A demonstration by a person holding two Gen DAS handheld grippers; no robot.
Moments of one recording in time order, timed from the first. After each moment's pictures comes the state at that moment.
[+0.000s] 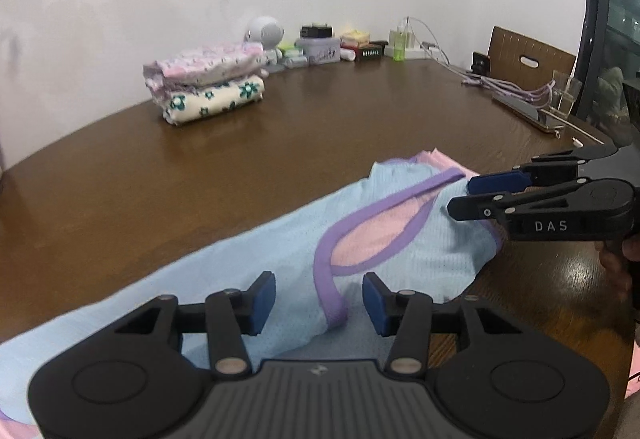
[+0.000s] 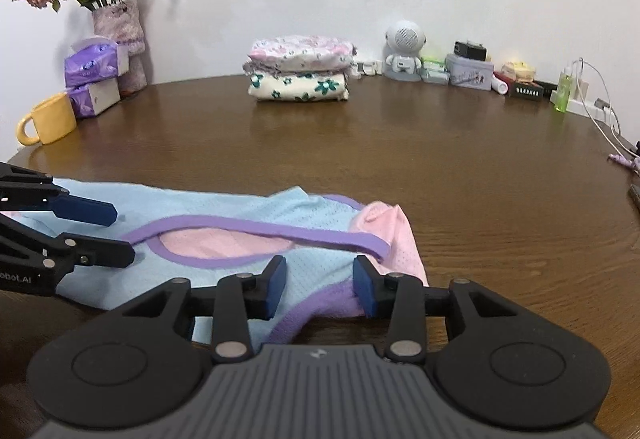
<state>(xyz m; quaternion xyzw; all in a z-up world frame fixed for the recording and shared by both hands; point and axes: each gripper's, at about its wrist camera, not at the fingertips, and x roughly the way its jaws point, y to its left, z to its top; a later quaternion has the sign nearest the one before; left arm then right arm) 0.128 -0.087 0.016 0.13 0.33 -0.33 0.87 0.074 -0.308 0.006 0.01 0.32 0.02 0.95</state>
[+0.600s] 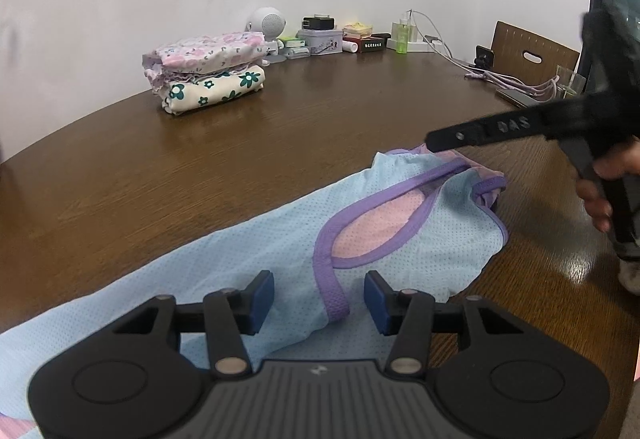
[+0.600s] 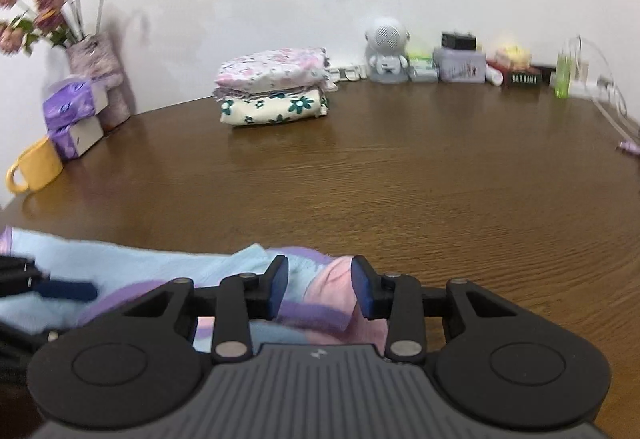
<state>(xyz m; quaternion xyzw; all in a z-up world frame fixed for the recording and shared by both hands) 0.128 -0.088 0.012 0.13 0.34 -0.33 0.87 0.125 -0.350 0.020 0.07 0.32 0.02 0.94</state>
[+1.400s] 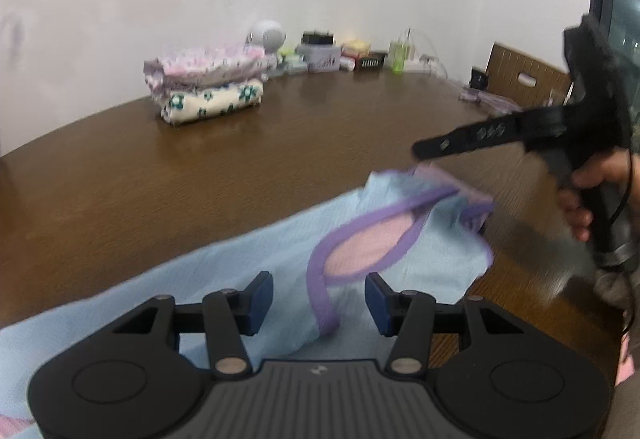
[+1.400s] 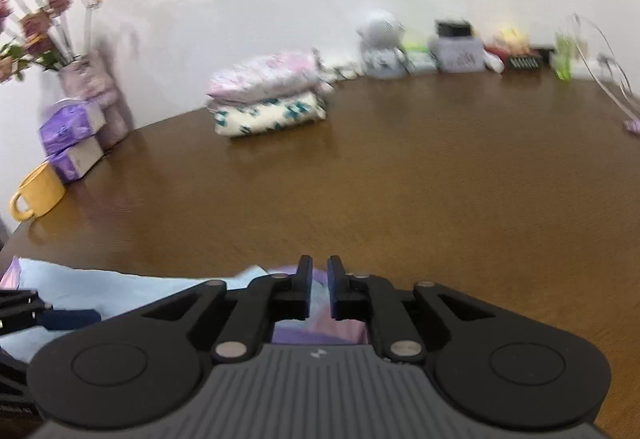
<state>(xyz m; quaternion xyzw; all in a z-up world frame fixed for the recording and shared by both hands) 0.130 -0.080 0.027 0.09 0.32 -0.34 0.88 0.138 -0.351 0.022 0.10 0.32 0.03 0.94</state>
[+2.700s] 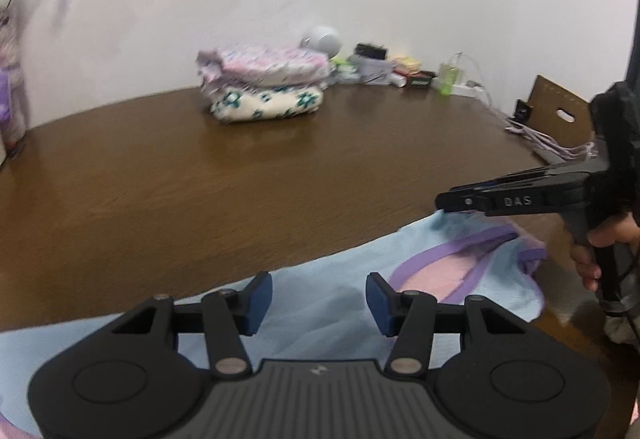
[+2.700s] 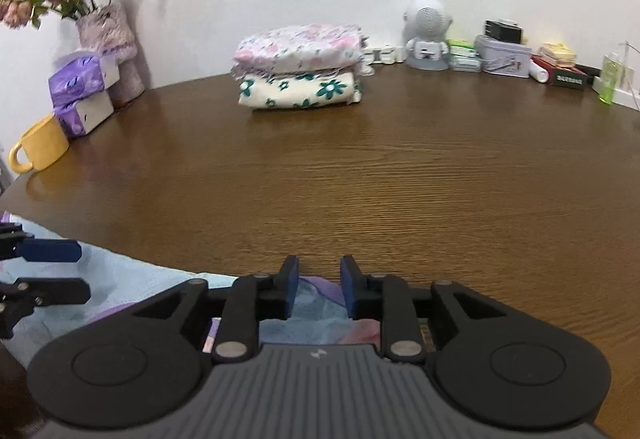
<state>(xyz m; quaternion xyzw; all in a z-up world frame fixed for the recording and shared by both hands) 0.170 -0.058 0.020 0.04 0.34 -0.29 0.89 0.175 -0.328 0.009 0.04 0.35 0.06 0.93</state>
